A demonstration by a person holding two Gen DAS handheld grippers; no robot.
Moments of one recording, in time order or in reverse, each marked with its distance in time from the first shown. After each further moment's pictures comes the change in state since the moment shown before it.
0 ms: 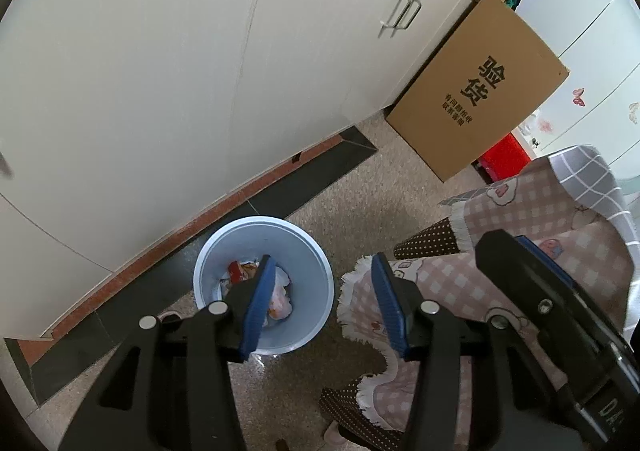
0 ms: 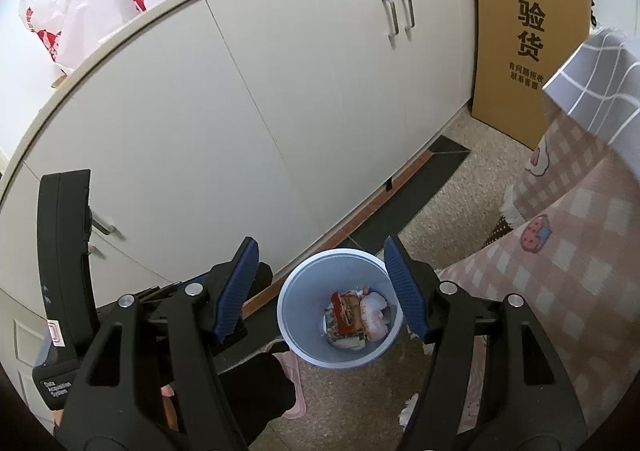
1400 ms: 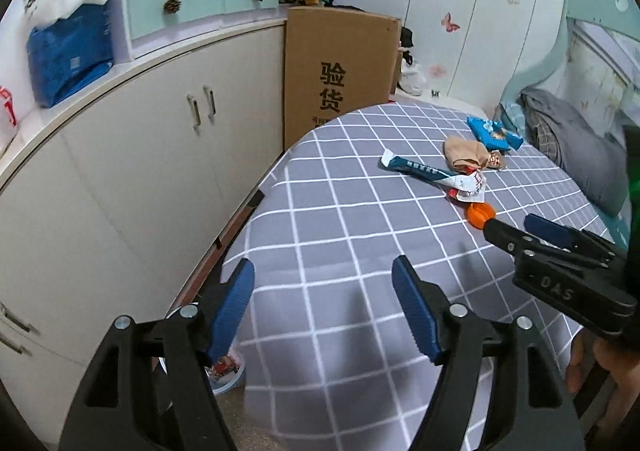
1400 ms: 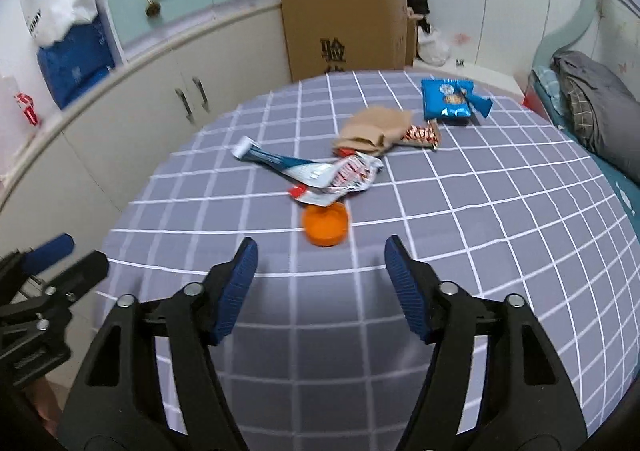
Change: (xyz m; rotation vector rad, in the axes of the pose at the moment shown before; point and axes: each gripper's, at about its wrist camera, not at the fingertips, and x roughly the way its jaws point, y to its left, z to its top) left arm -0.110 -0.311 -0.056 0.533 -0.166 -0.029; right arm -0.241 -0.238 -0.007 0.193 -0.110 -0.401
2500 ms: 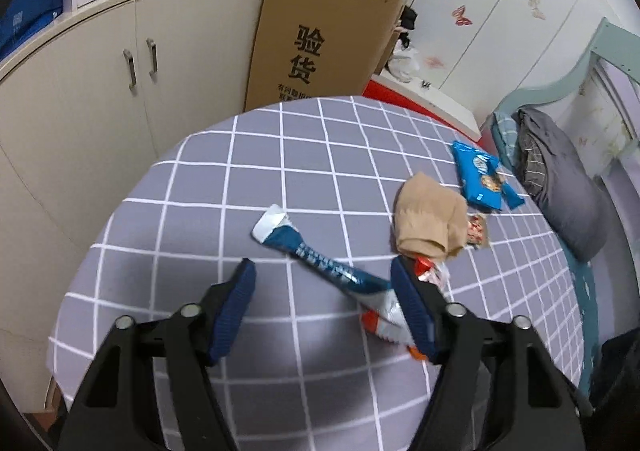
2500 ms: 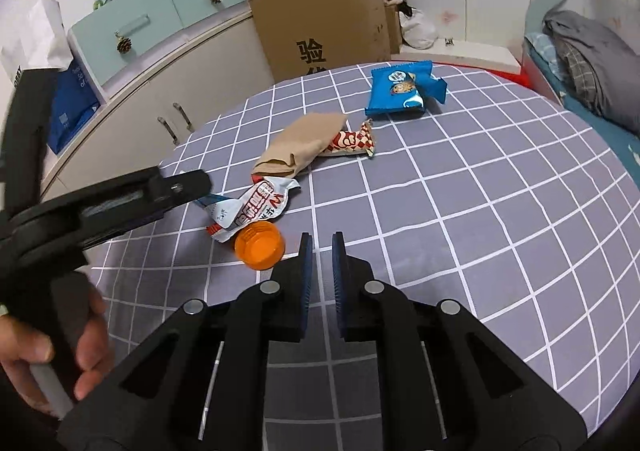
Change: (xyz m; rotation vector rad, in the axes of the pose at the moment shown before) left arm 0.114 -0.079 0.080 -0.189 0.155 -0.120; right arm 0.011 -0.072 0.014 0.139 -0.006 0.070
